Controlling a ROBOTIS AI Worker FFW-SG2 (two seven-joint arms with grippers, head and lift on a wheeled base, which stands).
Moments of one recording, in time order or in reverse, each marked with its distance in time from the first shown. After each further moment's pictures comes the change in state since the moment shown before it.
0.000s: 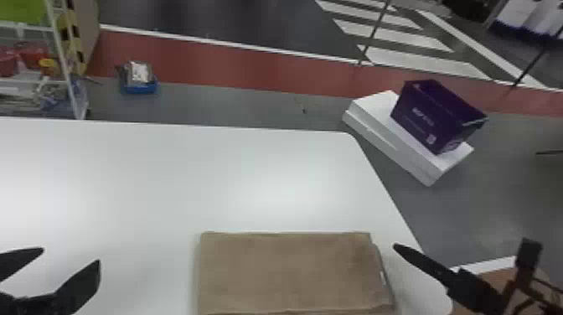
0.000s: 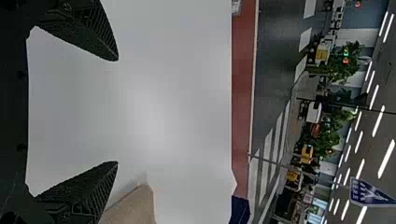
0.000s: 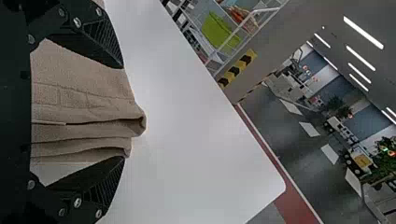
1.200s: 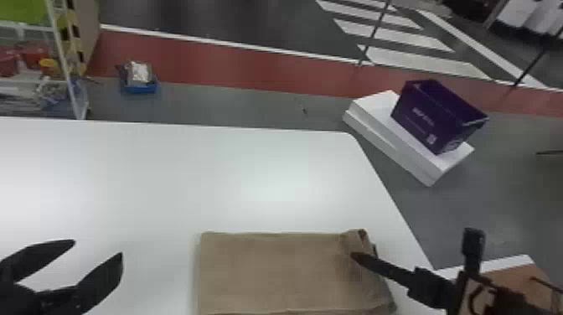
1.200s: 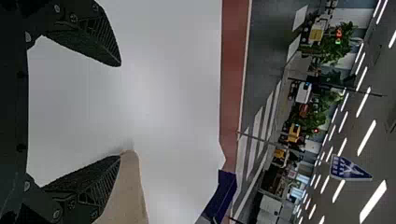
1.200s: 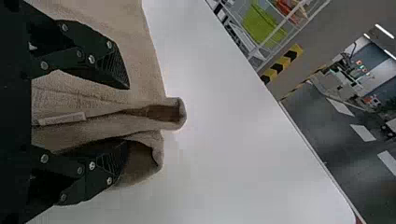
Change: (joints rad) left arm -0.002 0.000 -0.035 -0.018 0.051 0.002 -0.017; right arm -0.027 -0.004 0.182 -0.012 0.115 0.071 -0.032
